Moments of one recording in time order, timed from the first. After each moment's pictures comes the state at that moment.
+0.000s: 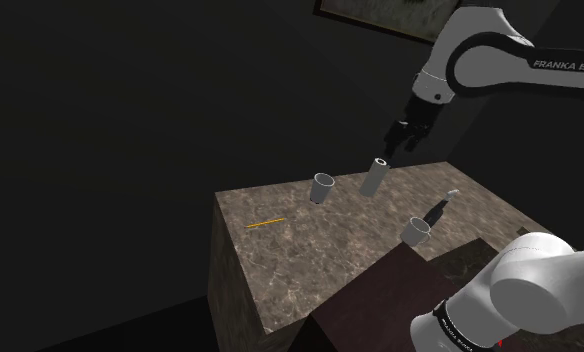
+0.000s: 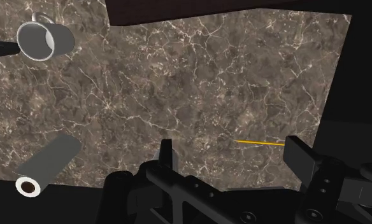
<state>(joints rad) 0.00 -0.63 -0.07 -2.42 -0.12 1.82 0.09</state>
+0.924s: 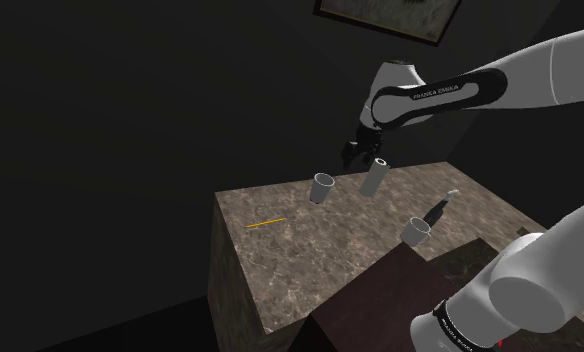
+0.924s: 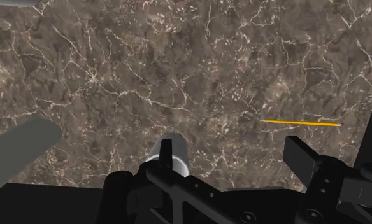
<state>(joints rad) -0.02 -0.12 -0.13 -2.32 -0.13 2.22 0.07</state>
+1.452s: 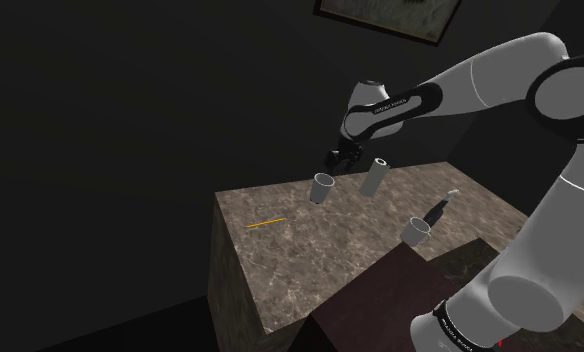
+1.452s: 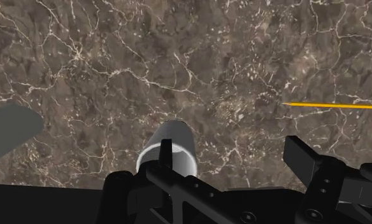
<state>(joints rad) -0.03 0.18 -0.14 -2.16 -0.09 2.35 0.05</state>
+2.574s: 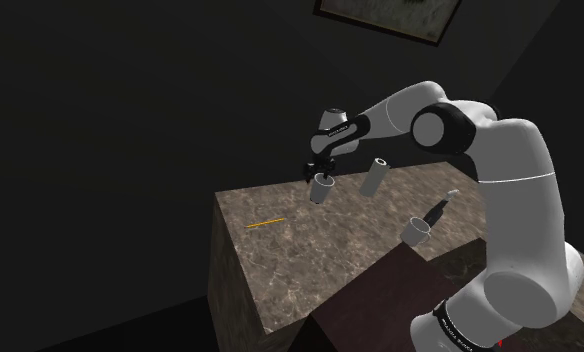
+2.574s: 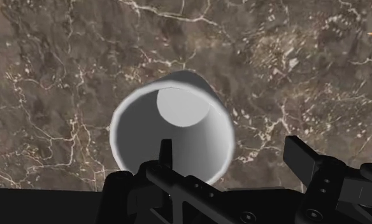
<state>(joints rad) -0.10 0.78 -0.12 -1.63 -0.02 2.40 0.01</state>
